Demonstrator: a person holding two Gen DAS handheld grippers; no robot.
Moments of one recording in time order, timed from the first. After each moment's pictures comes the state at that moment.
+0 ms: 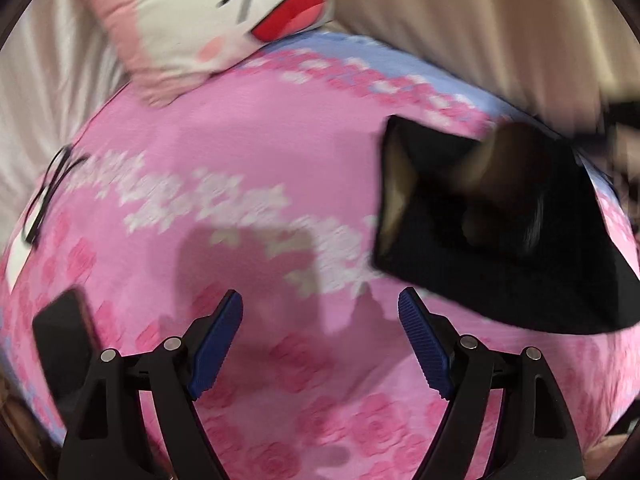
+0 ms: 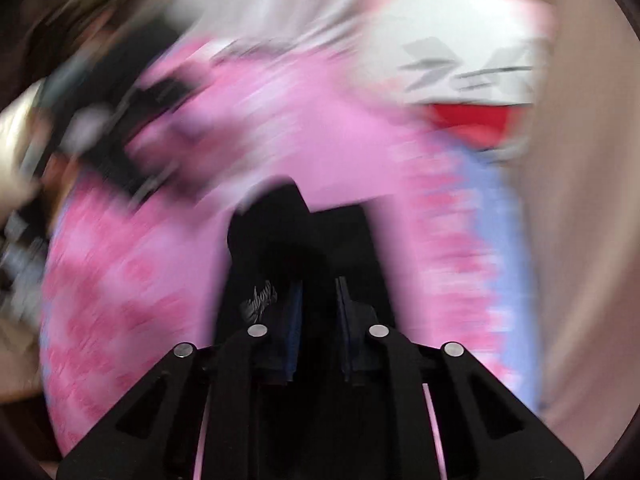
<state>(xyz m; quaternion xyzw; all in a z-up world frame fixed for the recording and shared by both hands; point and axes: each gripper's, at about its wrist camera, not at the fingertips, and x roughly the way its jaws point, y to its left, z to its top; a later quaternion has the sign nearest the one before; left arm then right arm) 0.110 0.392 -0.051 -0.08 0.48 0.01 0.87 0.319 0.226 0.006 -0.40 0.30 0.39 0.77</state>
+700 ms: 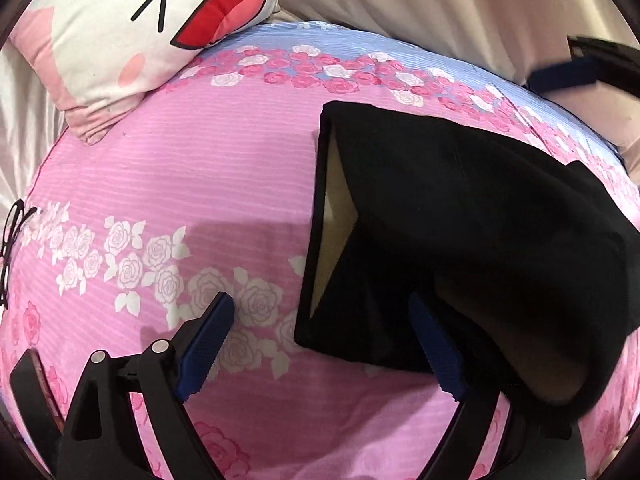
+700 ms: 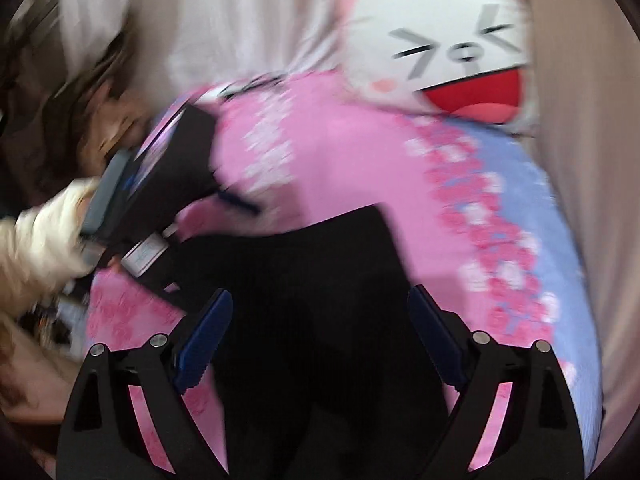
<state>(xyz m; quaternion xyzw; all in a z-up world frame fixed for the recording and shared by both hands) 0.160 0.342 -0.081 -0.03 0.49 0.00 0.87 0.313 0.237 -0.059 -0.35 0.39 0.52 0.67</state>
